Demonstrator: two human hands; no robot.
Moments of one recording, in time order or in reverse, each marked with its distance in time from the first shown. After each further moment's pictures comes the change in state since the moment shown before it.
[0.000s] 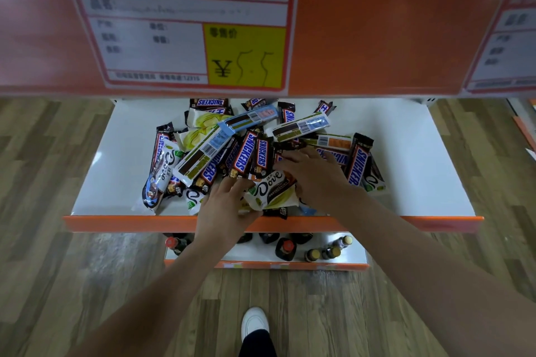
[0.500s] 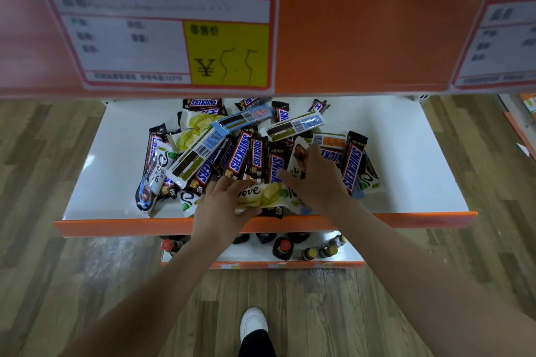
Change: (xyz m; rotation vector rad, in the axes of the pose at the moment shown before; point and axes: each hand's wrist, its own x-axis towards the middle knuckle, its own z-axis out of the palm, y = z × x) left_hand 0.005 0.002 -0.001 0.039 -0.018 0.027; right_hand -0.006 0.000 0.014 0.548 0.280 0.361
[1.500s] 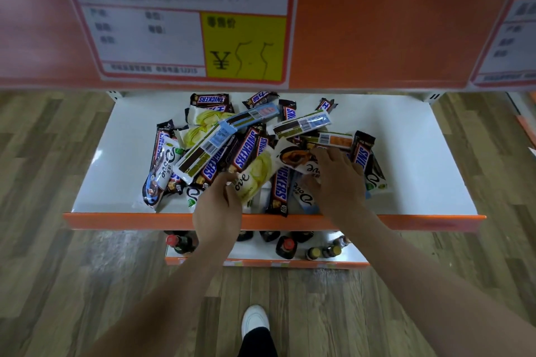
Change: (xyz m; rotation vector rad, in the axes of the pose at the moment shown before) left_hand -0.010 0.020 -0.002 -0.368 0.355 -0.368; right_hand -0.010 0.015 -0.001 -0.383 0.118 -0.073
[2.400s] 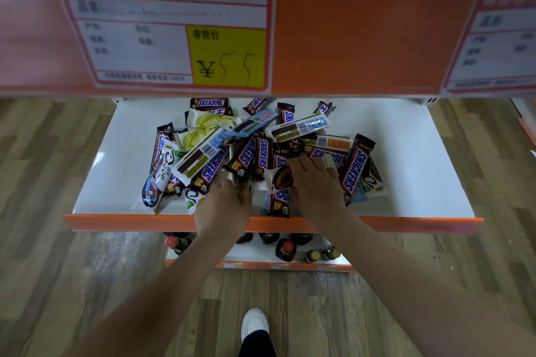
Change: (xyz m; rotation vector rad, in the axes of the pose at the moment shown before) left_hand 0.008 0.018 -0.002 0.491 -0.266 -0.023; right_hand 0.000 -0.016 0.013 -0.092 -0.084 -0.182
